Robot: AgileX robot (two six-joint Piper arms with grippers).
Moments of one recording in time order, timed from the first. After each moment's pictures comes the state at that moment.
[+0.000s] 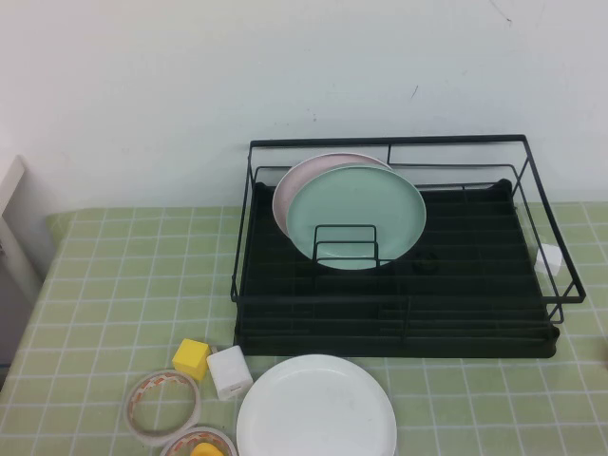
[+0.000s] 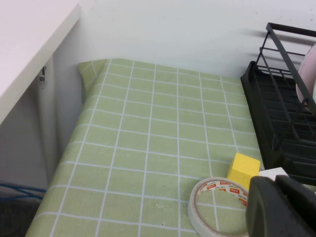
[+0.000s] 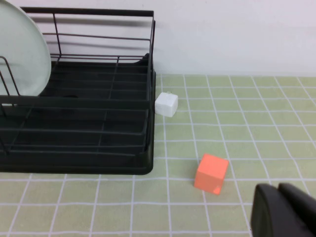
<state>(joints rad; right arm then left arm) 0.01 -0.01 0.02 -0.12 0.41 0.08 -0.04 -0.01 0.02 0.02 0.35 -0.24</state>
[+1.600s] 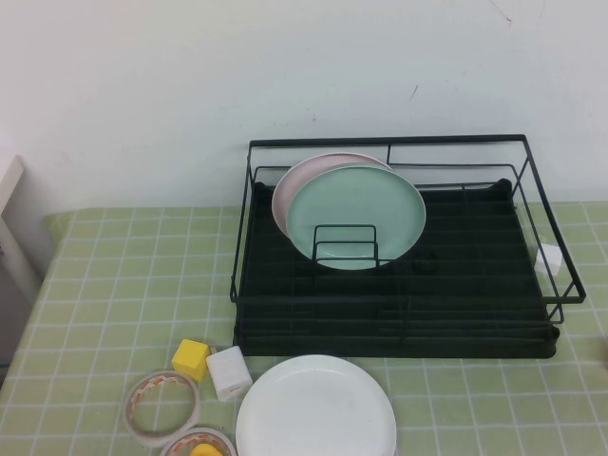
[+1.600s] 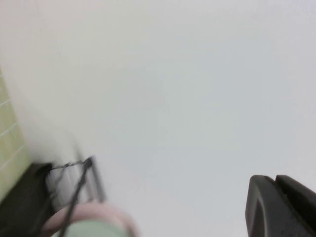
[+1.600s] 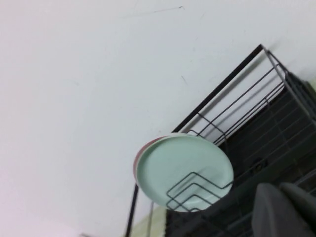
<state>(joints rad) 0.01 -0.01 0.03 0.83 0.23 0.07 -0.04 -0.01 0.02 -1.12 -0.09 -0.37</state>
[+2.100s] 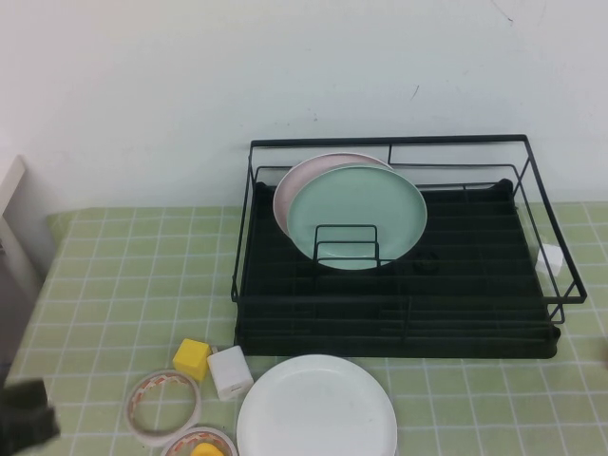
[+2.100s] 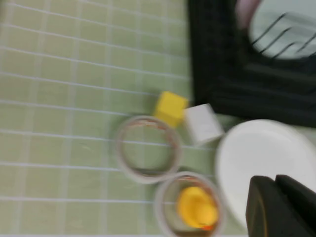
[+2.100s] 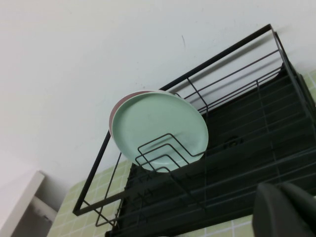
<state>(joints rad) 0.01 -0.01 0.03 0.82 0.34 -0.19 -0.04 0.61 -0.47 -0.37 0.61 0.01</state>
